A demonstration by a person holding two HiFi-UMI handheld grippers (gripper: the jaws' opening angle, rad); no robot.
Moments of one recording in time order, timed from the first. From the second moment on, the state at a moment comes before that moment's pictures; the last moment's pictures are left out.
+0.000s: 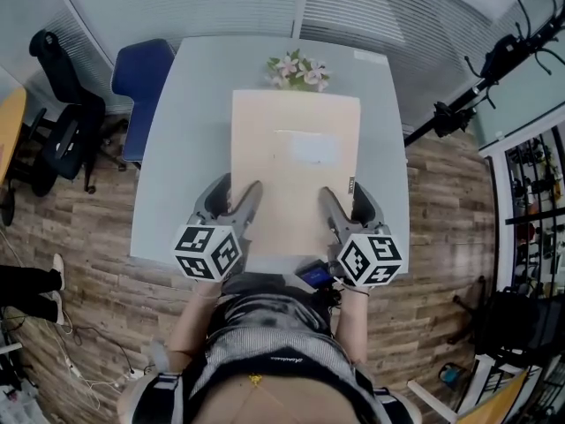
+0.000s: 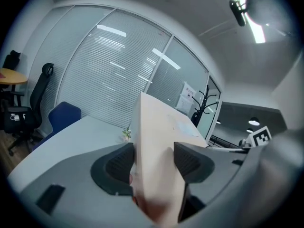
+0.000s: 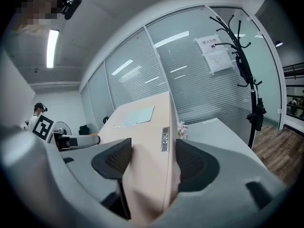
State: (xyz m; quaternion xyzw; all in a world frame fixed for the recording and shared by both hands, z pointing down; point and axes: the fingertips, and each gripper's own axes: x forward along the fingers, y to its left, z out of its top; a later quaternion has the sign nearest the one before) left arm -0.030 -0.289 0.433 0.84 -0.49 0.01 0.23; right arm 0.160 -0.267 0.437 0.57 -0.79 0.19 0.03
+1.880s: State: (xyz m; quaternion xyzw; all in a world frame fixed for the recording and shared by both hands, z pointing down) left arm -0.028 -0.280 0.390 0.85 -0.50 -0.03 0.19; right arm 0.161 -0.255 0.387 0.59 -0.80 0.14 0.03
